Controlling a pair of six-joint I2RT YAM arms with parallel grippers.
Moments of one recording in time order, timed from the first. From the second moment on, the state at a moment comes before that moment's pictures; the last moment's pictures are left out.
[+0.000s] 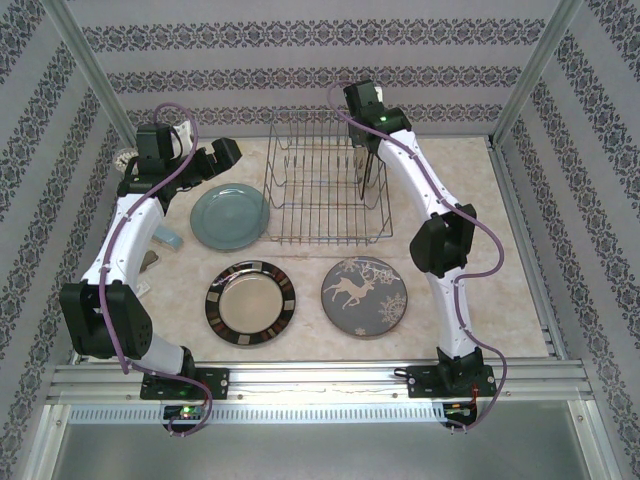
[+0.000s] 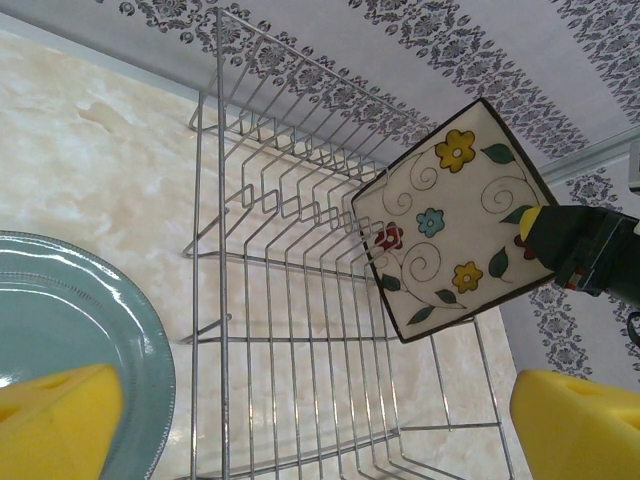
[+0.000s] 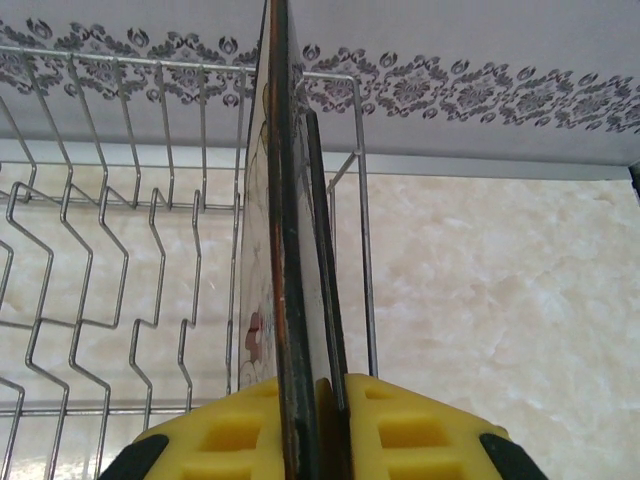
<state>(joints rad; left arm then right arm) 0.05 1.49 1.35 -0.41 0.56 -0.51 0.38 2.29 2.44 -0.98 0.44 0.23</state>
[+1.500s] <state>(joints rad) 0.05 1.51 1.35 -0.41 0.56 -0.51 0.40 2.23 2.13 -0.54 0.57 0.23</state>
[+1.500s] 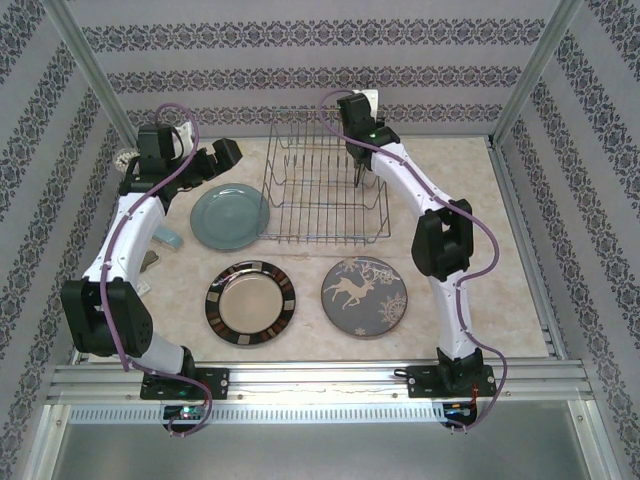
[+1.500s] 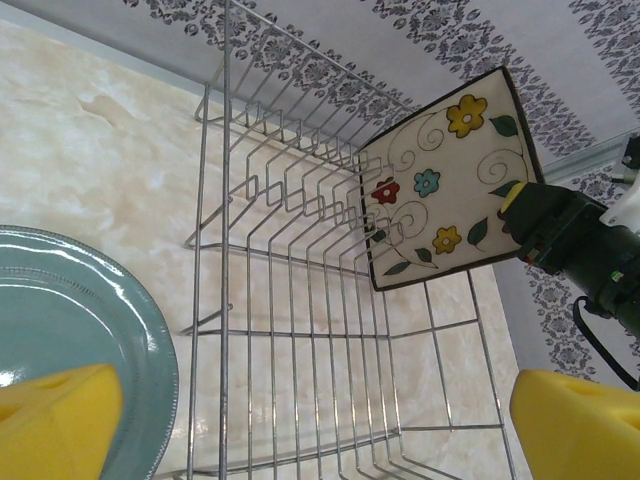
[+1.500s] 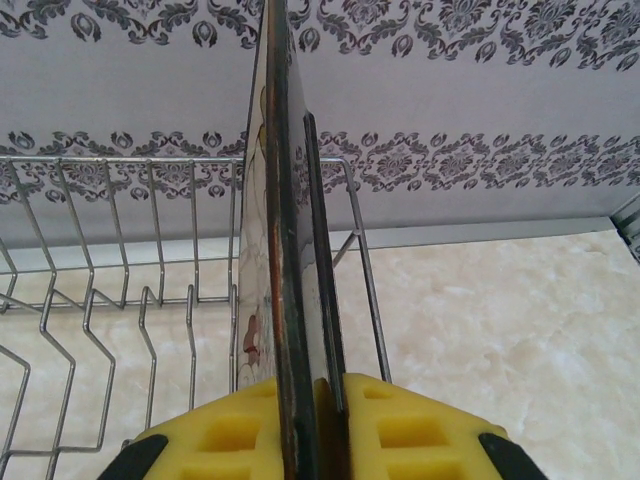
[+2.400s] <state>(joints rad) 0.05 1.52 1.35 -0.41 0.58 -0.53 0.39 2.06 1.94 -0.37 0.63 0.30</state>
